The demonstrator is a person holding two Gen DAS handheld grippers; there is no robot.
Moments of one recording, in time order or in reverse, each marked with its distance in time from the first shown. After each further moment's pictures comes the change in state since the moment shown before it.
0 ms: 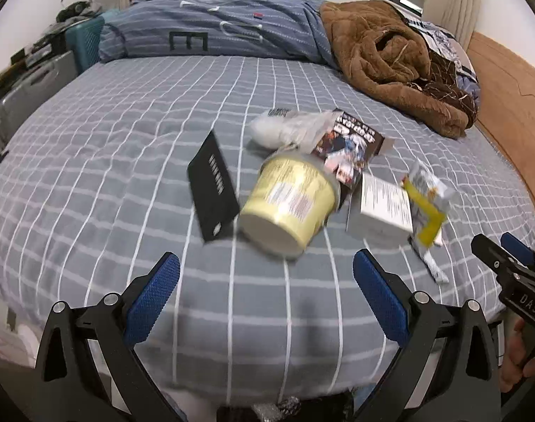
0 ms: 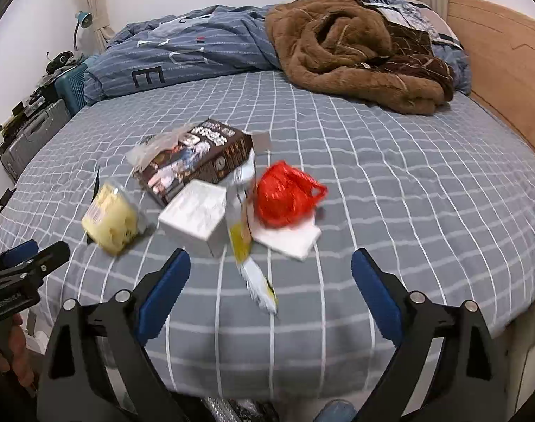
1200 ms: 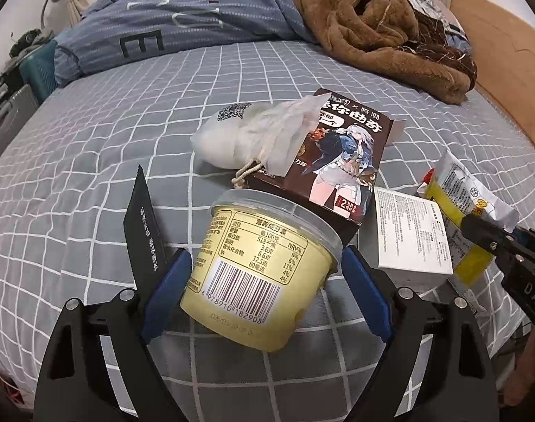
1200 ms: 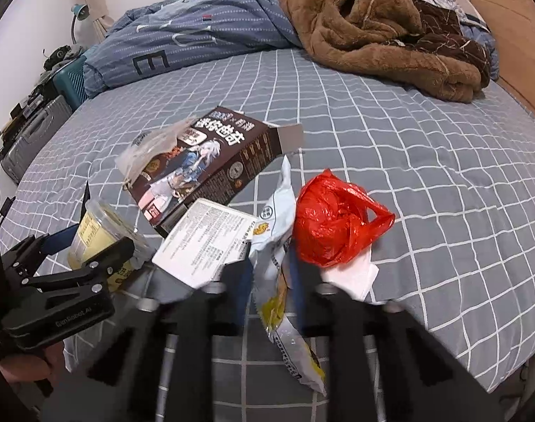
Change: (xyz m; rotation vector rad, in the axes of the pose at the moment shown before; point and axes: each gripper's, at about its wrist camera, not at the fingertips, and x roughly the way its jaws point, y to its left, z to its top) left arm 0.089 -0.029 0.041 0.156 0.059 -0.001; right arm 0.080 0.018 0.031 0.014 0.090 0.073
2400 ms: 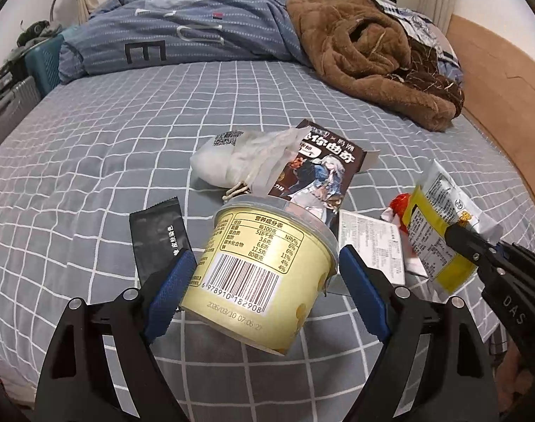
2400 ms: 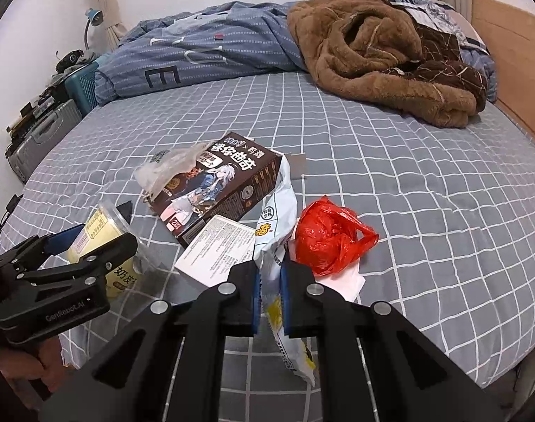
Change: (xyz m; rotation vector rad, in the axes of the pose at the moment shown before) left arm -0.042 -0.001 0.005 -0.068 -0.058 -0.068; right arm -0.040 0.008 0.004 -0.039 -0.080 0.004
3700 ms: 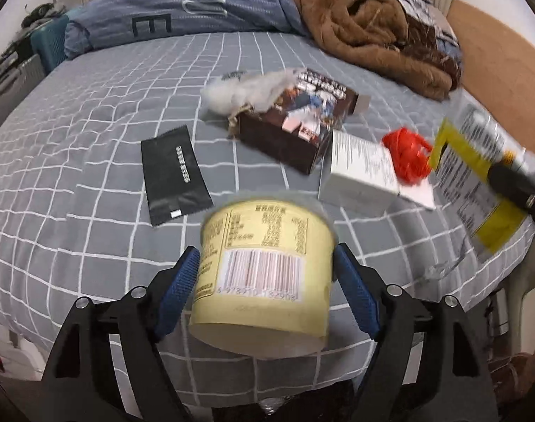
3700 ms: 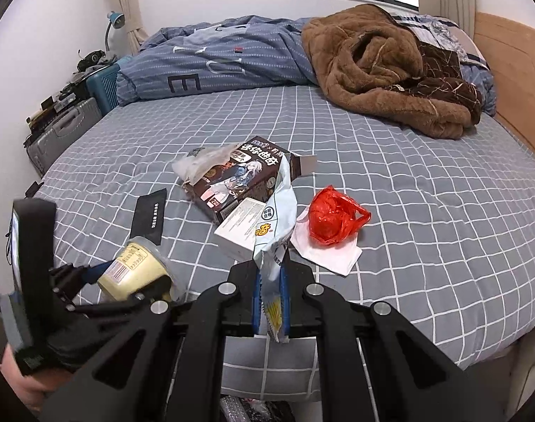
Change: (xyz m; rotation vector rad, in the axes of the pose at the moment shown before) left arm -0.016 -0.002 -0.068 0.002 0.099 0.006; right arm -0.067 0.017 -0.030 -0.036 -0.041 0.023
